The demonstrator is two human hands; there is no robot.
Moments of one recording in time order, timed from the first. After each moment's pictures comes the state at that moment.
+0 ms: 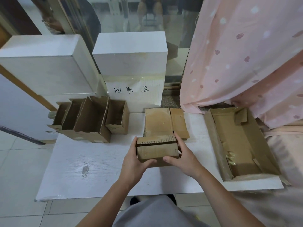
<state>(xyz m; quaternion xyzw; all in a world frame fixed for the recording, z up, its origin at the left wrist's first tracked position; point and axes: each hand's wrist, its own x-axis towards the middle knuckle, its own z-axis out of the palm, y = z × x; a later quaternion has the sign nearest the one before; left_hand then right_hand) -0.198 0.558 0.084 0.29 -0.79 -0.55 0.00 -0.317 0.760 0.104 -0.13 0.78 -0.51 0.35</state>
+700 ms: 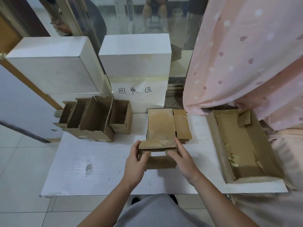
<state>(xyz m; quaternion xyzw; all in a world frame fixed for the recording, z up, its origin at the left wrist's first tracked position) -0.192 0.575 0.117 0.33 -0.71 -0.62 0.02 -0.298 0.744 0.104 -0.05 0.74 -0.56 0.36</state>
